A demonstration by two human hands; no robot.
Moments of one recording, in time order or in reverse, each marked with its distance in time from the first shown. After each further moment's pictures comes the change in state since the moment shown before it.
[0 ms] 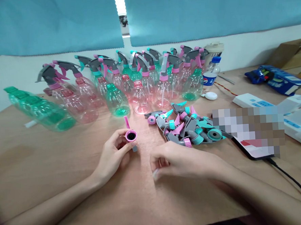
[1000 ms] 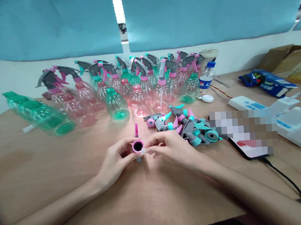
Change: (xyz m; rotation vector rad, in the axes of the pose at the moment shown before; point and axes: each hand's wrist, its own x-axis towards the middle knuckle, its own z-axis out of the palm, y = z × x) left_hand -0.005 0.000 -0.001 0.058 -0.194 0.051; right_hand 0.014 -0.003 -0.001 0.358 0.353 0.102
